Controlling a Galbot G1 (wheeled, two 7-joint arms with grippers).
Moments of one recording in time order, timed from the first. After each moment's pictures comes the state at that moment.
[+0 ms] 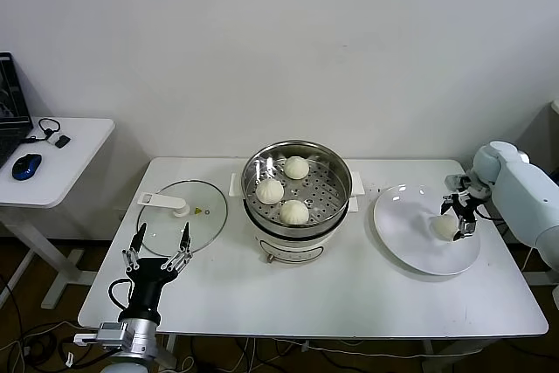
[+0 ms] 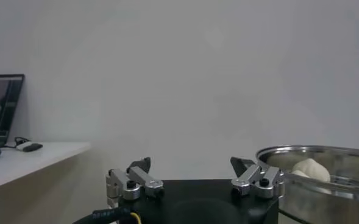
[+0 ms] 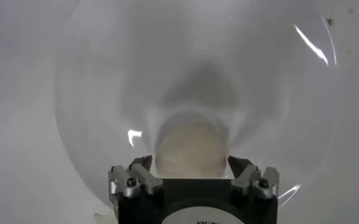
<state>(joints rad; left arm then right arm) 1.66 -1.45 -0.57 -2.12 -0.12 -0.08 -0.03 -0.04 0.88 -0.47 0.53 -0.47 0.23 -1.25</state>
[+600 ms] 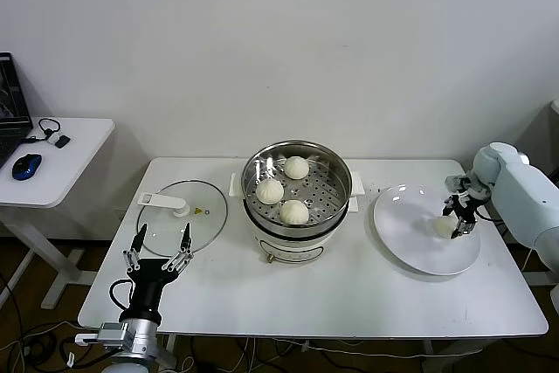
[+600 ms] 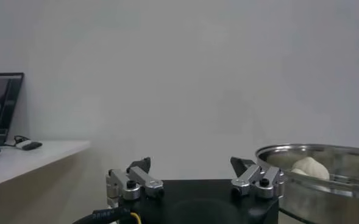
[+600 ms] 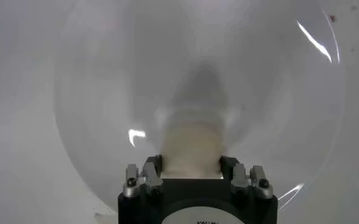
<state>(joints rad) 1.66 -1.45 -0.57 -2.12 -0.12 -0.08 -0.03 -0.05 0.88 -0.45 0.53 -0.49 0.23 -1.26</state>
